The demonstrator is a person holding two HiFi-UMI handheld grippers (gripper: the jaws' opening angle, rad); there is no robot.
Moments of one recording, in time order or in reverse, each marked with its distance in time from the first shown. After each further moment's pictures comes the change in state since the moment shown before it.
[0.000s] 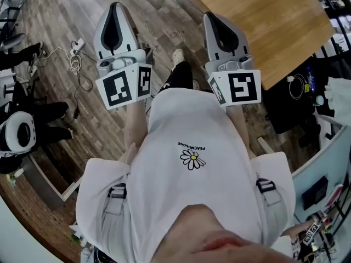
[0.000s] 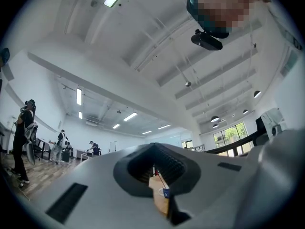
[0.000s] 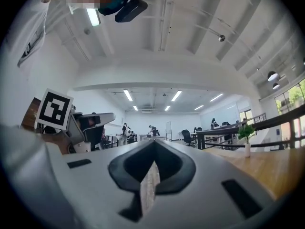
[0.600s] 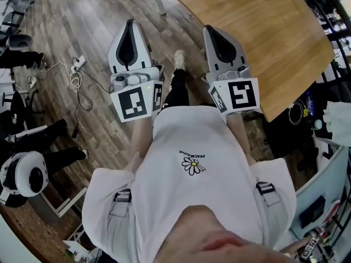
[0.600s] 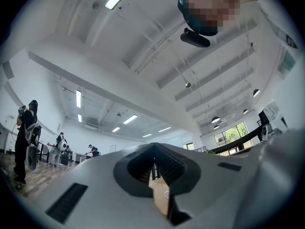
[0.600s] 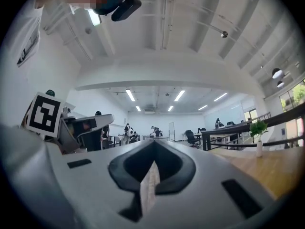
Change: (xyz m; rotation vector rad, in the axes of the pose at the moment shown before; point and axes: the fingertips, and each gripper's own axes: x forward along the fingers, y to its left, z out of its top) left arm 0.041 0.017 -0.044 0.019 -0.039 -0.004; right arm 0.074 -0.011 -0.031 0.008 -0.007 0.040
